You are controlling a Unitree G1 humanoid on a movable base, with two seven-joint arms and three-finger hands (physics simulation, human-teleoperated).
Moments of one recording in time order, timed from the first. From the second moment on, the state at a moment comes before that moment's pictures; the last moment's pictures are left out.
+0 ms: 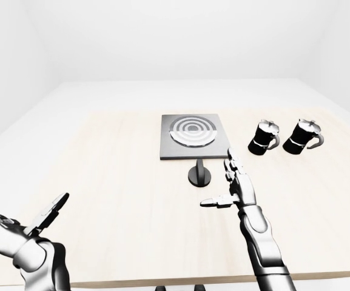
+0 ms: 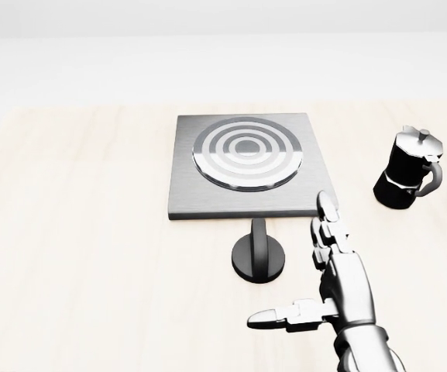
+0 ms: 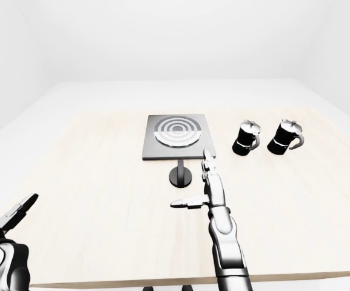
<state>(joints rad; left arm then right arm) 0.07 0.13 0.56 -0.01 -0.26 -0.08 0.52 -0.01 -0.02 -0.02 0.01 -0.02 -0.02 0.07</state>
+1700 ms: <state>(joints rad) 0.06 0.15 0.57 0.04 -0.22 -0.09 0.52 -0.19 0.03 0.03 0.33 0.02 -0.03 0.15</state>
